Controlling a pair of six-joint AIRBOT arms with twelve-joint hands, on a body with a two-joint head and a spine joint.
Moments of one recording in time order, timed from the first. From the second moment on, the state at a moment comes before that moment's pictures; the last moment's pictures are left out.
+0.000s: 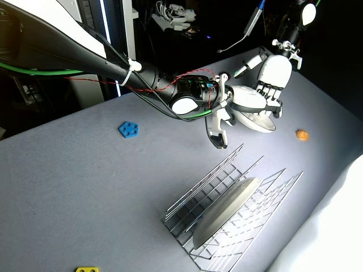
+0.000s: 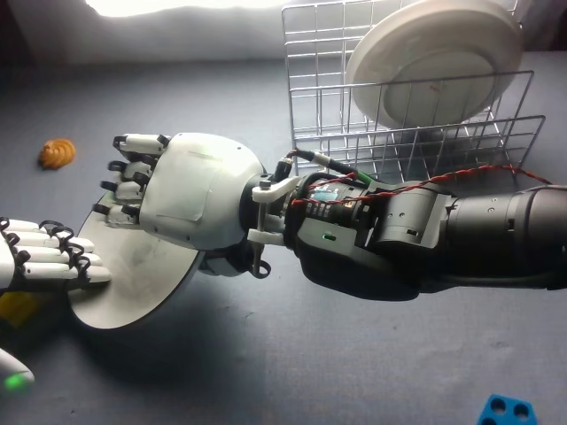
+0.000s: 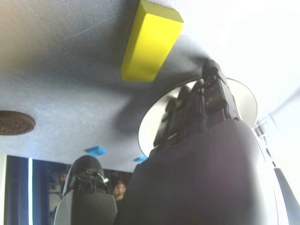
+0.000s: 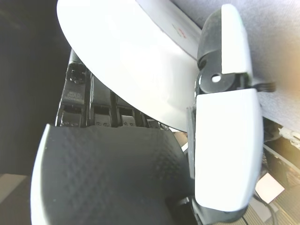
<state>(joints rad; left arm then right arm) 0.89 -0.86 1.42 1.29 -0.75 -0.17 -0.39 -1.71 1.42 -0.11 0.47 -1.39</state>
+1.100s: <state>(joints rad) 0.63 -0.79 1.38 1.38 -0.73 -0.20 -0.39 -1.58 1.23 -0.10 0.48 -1.39</state>
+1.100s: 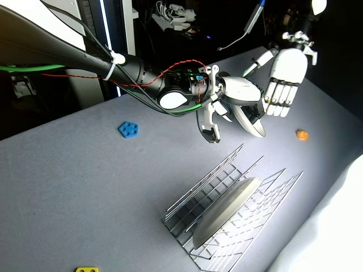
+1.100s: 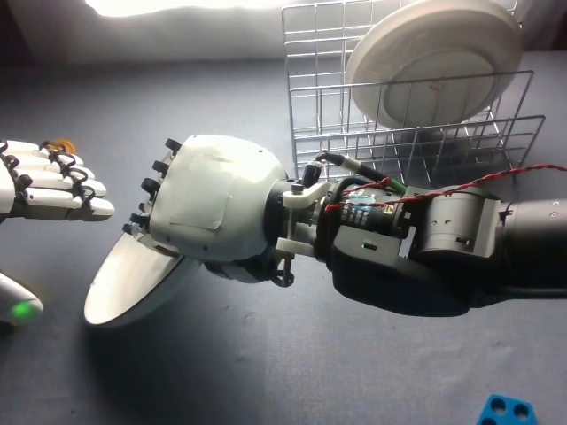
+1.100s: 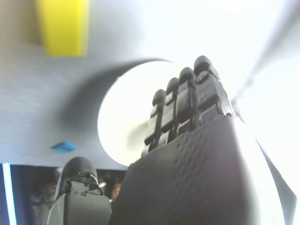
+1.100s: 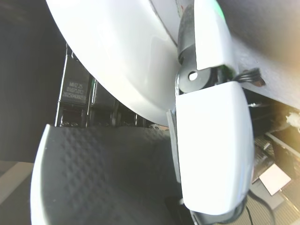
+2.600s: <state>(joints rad) 0.54 -0.72 1.34 1.42 -0.74 -0.21 -0.05 -1.19 0.97 -0.12 0.13 -0.38</state>
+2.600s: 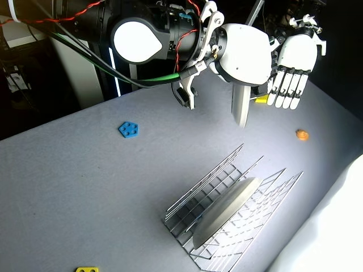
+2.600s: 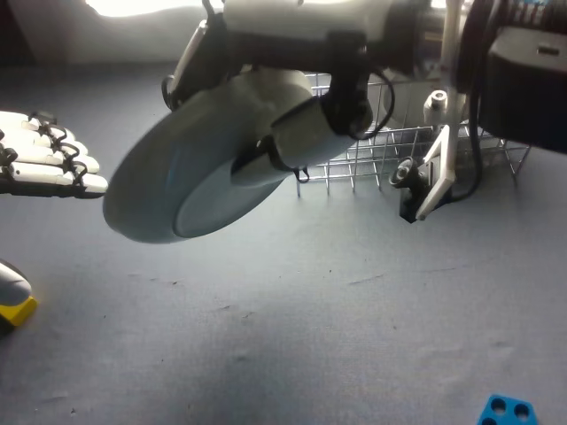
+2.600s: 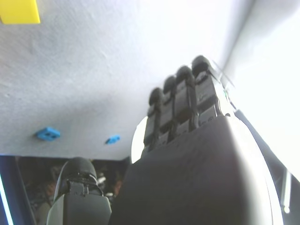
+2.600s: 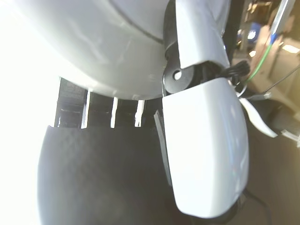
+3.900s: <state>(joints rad) 0.54 -0.72 1.33 1.43 -0.75 -0.21 -0.06 -1.11 1.18 -0.04 0.19 0.02</state>
